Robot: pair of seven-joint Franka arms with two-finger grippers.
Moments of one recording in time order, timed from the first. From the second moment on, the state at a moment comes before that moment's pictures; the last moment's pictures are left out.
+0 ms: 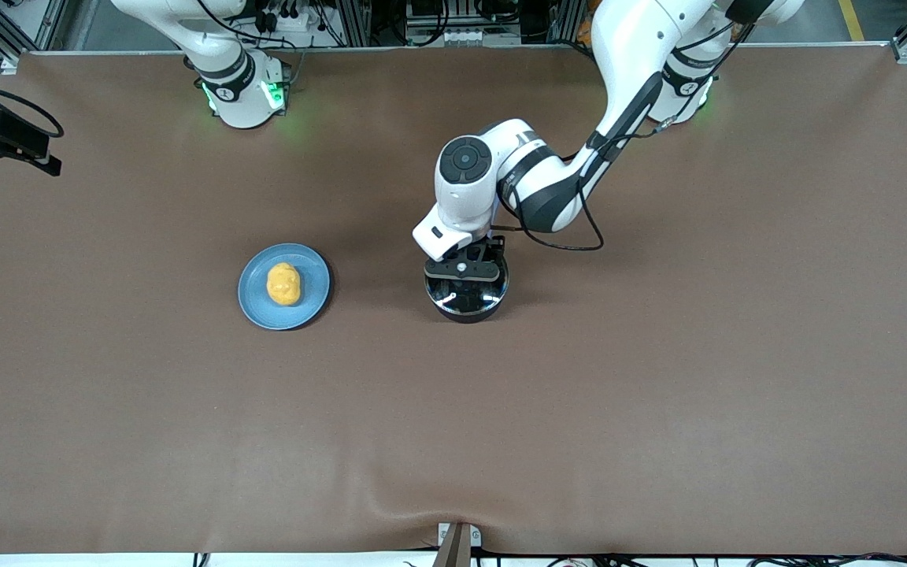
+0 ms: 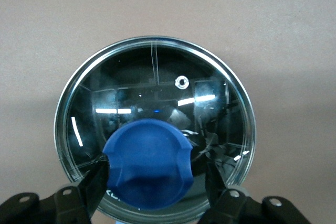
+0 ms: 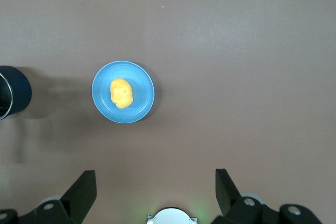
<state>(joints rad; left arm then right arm) -0.57 0.63 -0.32 -1.59 0.22 2.20 -0.87 -0.02 -0.01 -0.02 -1.44 0.05 1.35 -0.05</state>
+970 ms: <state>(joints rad) -0.57 0.63 -0.32 -1.58 0.24 2.19 -0.87 -0.03 -0.01 -0.02 -1.44 0.06 1.34 -0.05</state>
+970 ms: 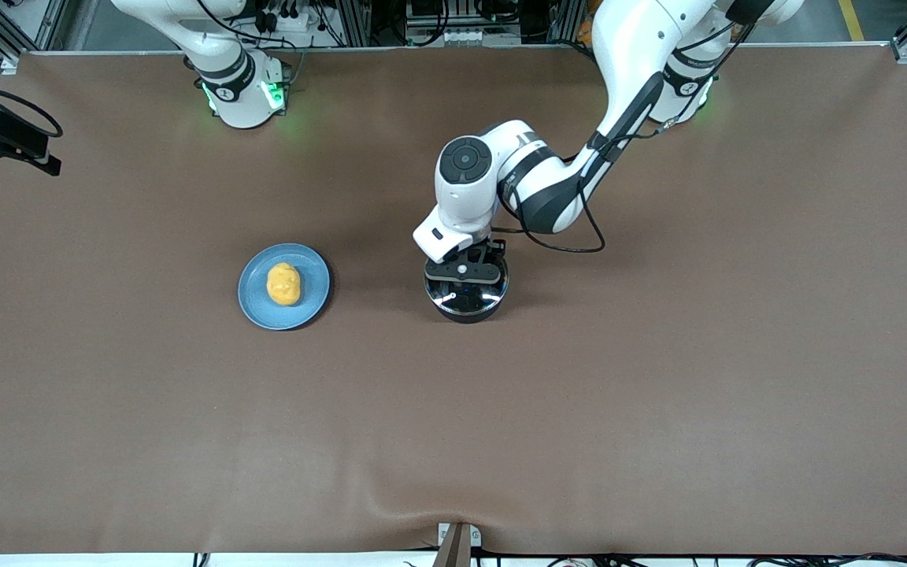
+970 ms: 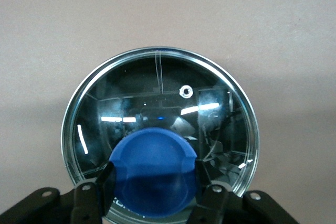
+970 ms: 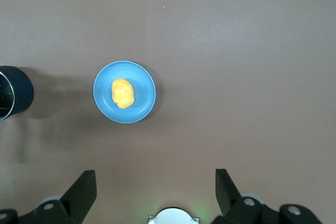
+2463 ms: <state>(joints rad) -0.06 0.39 -0.31 -1.67 0.24 1.94 -0.53 -0.04 0.11 -0.01 -1.45 0.08 1.40 -0.05</state>
